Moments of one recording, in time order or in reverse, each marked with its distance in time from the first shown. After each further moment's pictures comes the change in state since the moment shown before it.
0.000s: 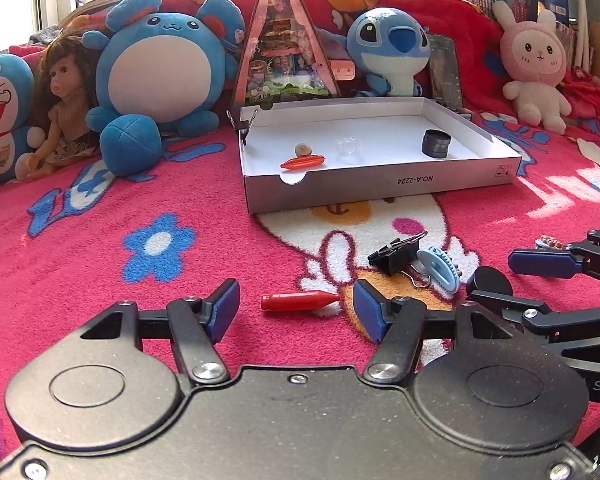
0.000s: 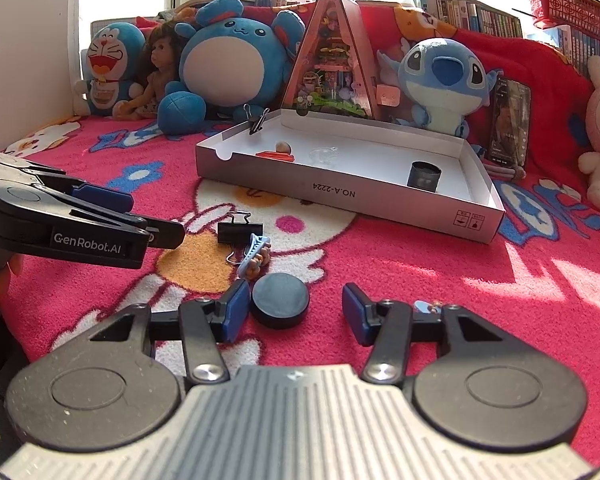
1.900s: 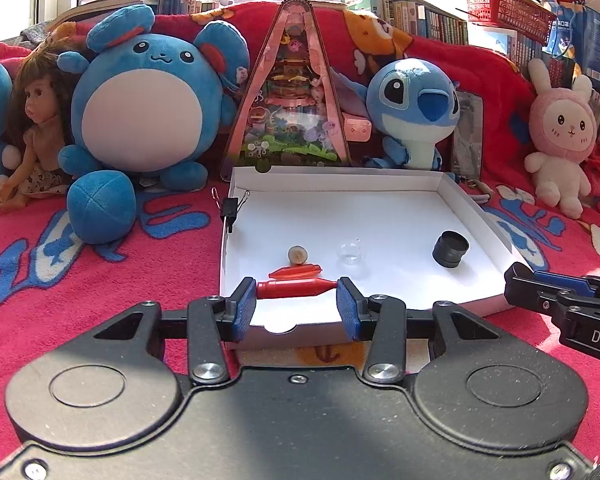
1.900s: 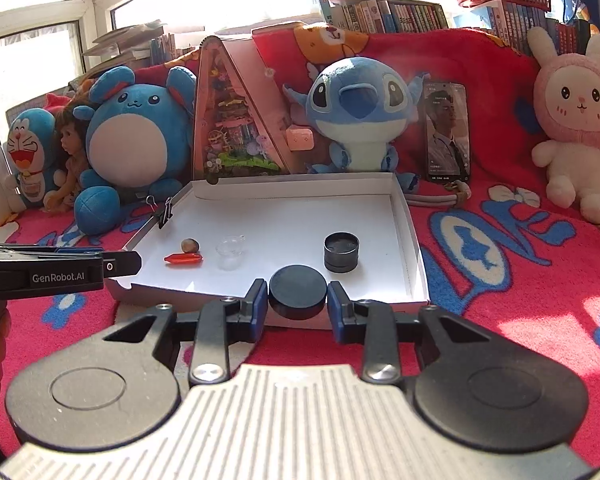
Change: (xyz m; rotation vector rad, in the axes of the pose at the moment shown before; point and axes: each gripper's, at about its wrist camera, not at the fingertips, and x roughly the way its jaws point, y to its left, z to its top) left arm 0.051 0.006 0.105 -0.122 -0.013 -0.039; right arm 0.023 -0.079 0.081 0.237 -0.018 -0.092
